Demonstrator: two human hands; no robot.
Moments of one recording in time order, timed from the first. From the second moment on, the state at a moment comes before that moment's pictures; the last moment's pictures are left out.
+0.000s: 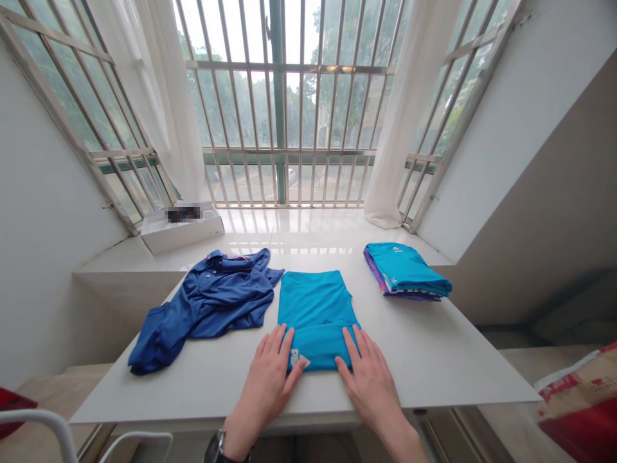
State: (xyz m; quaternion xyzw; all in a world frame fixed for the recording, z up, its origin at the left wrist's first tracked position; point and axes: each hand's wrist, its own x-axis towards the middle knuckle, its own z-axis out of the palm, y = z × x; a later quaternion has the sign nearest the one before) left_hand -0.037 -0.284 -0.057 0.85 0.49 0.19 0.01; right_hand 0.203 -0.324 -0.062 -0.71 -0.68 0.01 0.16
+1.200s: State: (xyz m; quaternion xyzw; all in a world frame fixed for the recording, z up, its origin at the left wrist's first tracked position) left_hand -0.026 -0.179 0.016 0.87 0.50 -0.01 -0.02; right_hand 0.206 -0.301 -0.002 -0.67 -0.72 0.16 0.11
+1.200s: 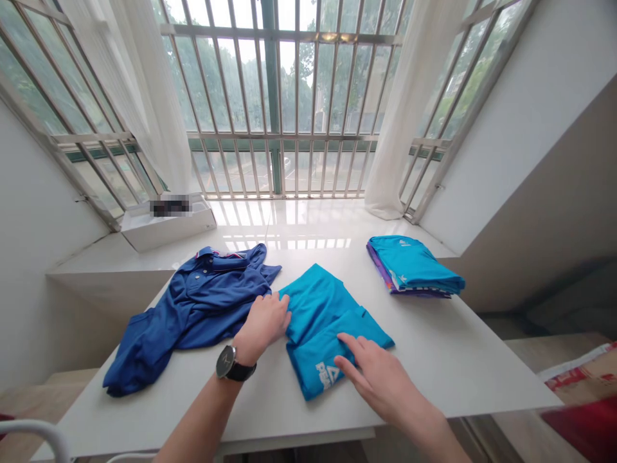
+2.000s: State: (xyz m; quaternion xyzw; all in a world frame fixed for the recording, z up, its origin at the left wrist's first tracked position) left_hand -0.019 -0.242 -0.024 0.91 0.40 0.12 0.04; right_hand 0.240 -0.249 -0.047 -0.76 -0.65 0.01 0.04
